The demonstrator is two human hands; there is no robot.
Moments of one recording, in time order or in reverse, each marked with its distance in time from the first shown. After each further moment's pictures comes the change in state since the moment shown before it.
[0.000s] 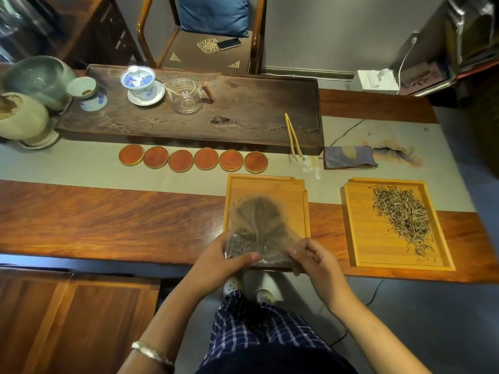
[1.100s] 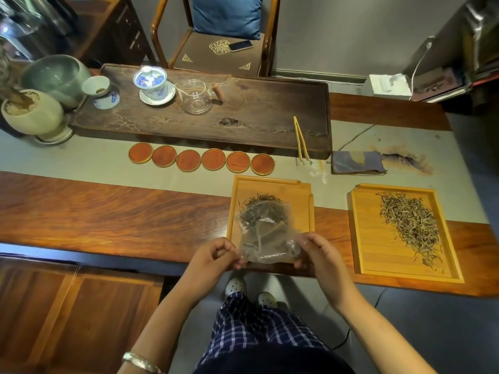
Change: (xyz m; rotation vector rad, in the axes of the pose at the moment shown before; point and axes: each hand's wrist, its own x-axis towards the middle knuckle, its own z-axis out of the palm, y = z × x) left_hand -0.014 0.004 -0.006 -0.185 0.103 -0.095; right_hand 0.009 -0.016 0.000 -0.038 0.016 0.035
